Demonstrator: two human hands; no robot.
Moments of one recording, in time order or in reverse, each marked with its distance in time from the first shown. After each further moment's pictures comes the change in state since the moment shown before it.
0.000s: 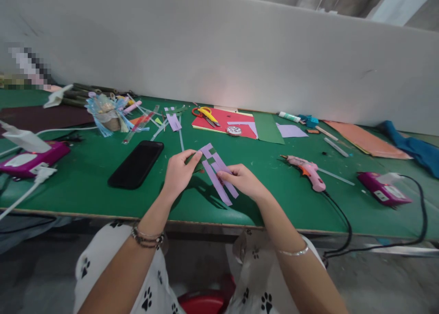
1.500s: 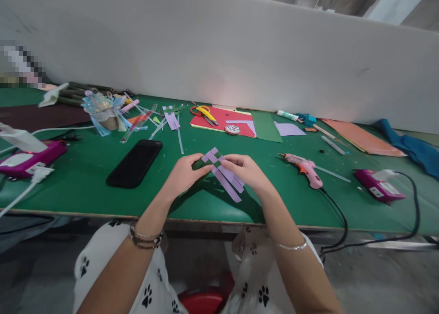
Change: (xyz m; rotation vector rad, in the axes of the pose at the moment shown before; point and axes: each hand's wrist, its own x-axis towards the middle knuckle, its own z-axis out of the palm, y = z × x) left_hand -0.002 -0.002 -0.002 0.078 -0.354 0.097; right_hand -0.001 -0.011 -0.009 0.054 0.128 -0.029
